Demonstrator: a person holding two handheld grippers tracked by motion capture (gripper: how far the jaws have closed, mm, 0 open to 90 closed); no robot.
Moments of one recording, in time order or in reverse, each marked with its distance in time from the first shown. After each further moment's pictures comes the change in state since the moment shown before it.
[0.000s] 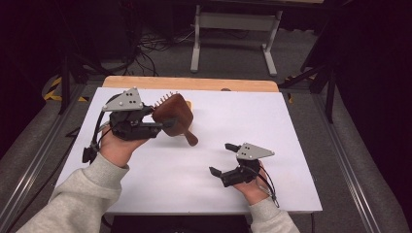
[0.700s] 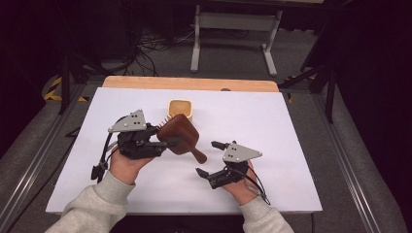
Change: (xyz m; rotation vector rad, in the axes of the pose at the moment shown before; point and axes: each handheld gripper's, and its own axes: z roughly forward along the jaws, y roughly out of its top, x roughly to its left) left arm -0.016 -0.047 0.017 -0.037 -0.090 -0.075; right arm 0.025 0.022 0.020 -0.053 0.049 -0.103
